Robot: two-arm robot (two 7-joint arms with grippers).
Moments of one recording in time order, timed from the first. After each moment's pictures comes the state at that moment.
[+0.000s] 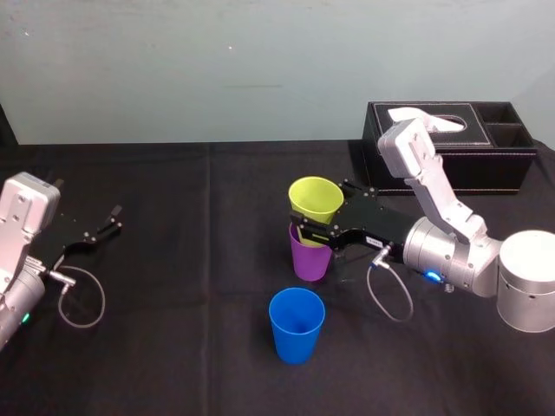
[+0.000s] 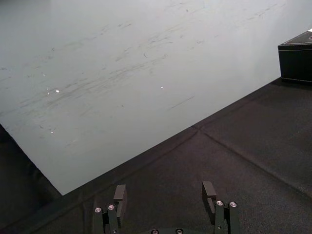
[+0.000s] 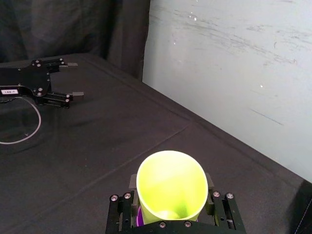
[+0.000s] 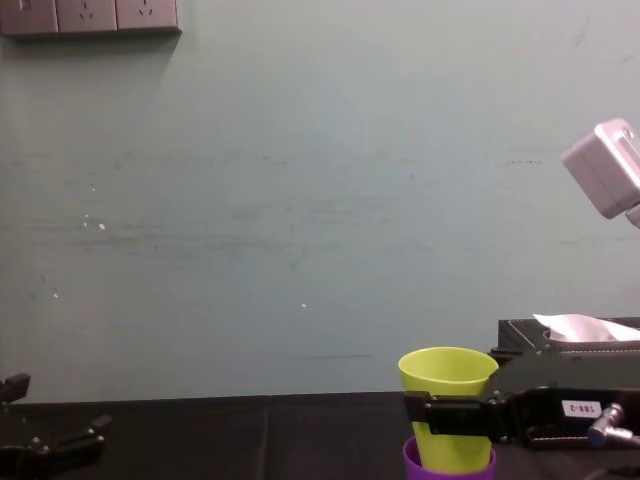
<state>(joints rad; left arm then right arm) -0.20 0.60 0.45 -1.41 -0.25 -0.12 0.03 0.33 0.46 -0.45 -1.51 0.28 0.18 0.45</state>
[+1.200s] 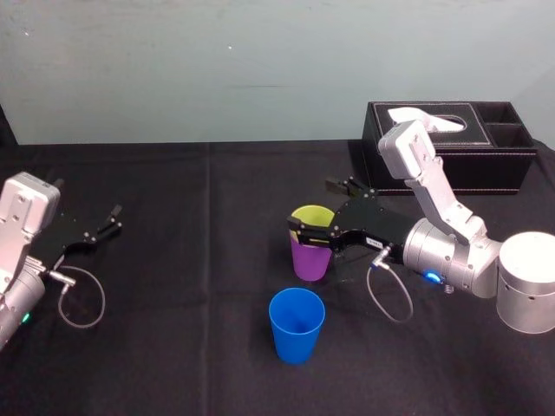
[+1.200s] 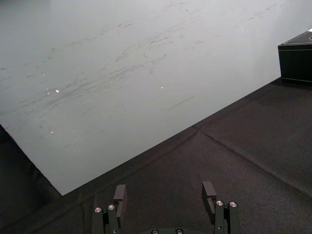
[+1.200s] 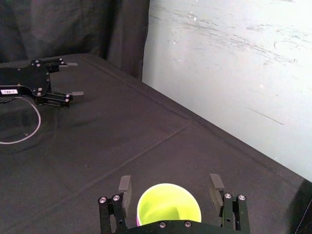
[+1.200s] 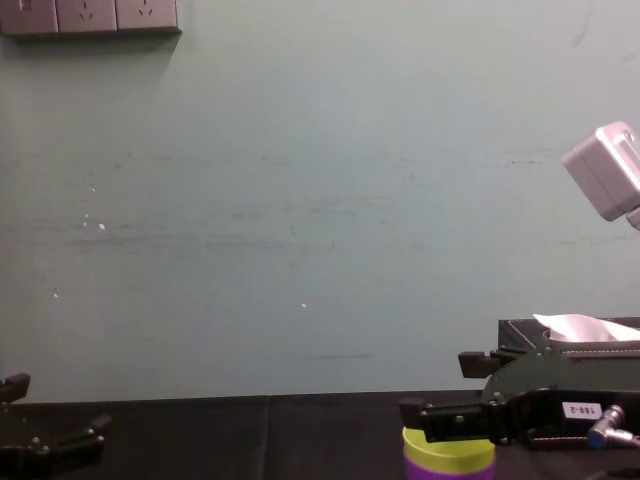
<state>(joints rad) -0.20 0.60 0.45 -1.41 -0.25 -0.12 0.03 0.33 0.46 -0.45 -1.51 0.28 0.18 0.45</state>
